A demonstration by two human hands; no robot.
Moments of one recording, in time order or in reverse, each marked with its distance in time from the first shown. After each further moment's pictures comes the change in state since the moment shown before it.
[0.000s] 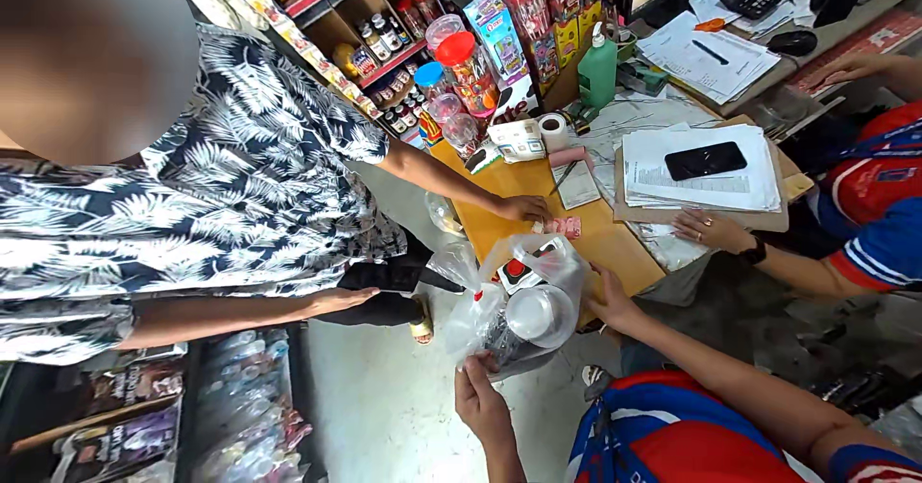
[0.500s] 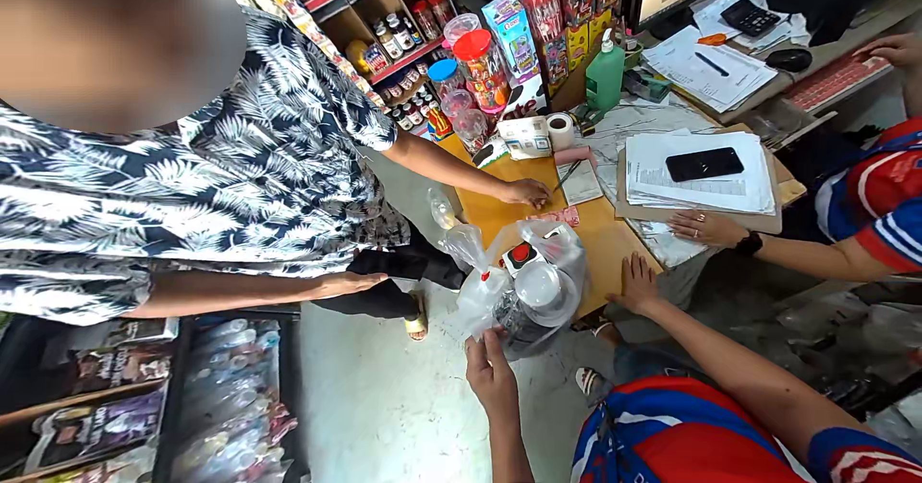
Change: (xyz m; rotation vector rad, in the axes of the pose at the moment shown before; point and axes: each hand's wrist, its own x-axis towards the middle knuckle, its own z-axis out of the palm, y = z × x) left_hand -0.009 -0.007 -0.005 0.081 -0.055 0.022; right_hand 0.027 0.100 -0.014 -0.667 -0.127 0.322
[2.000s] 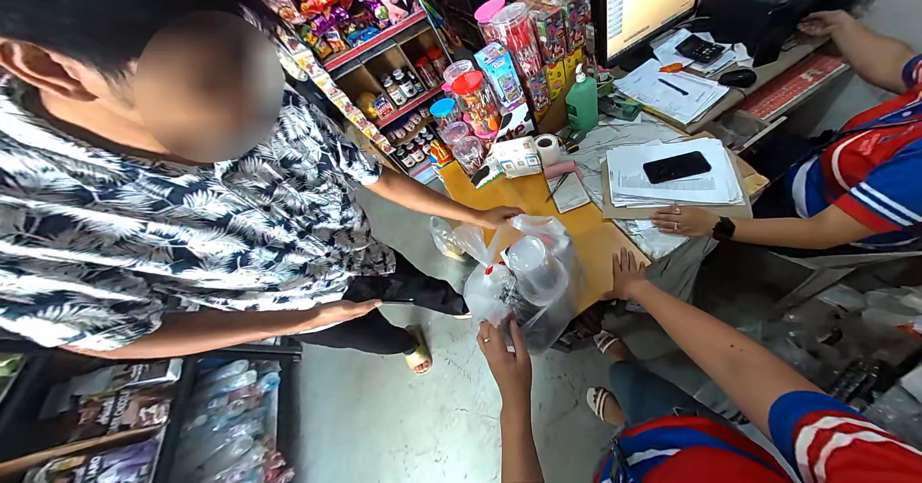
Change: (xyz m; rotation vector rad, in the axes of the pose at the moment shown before) left_hand -0.029 -0.035 -0.005 0.306 -0.079 0.296; right_hand -0.002 -0.013 -0.003 -0.081 -0.061 0.063
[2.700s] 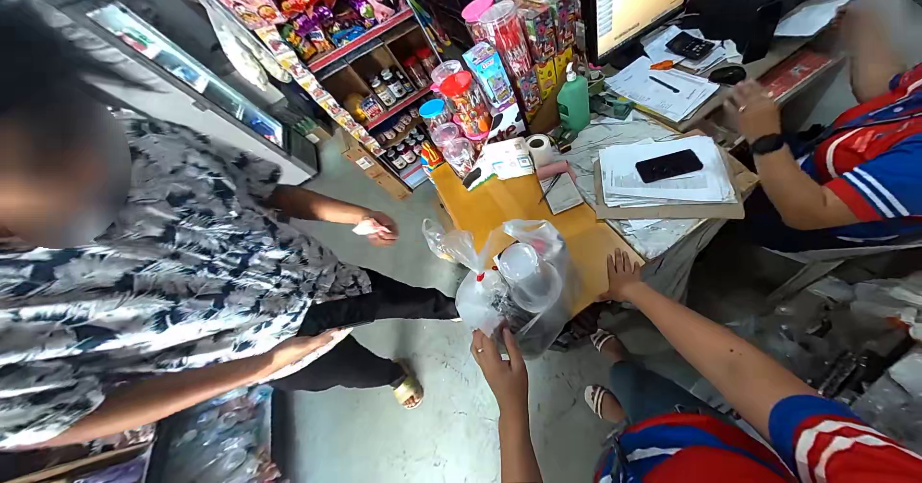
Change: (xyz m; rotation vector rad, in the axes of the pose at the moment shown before) left_hand -0.002 -0.001 0.003 0.008 -0.012 -0.041; right_hand 0.006 0.004 0.005 -0.009 0.001 0.009
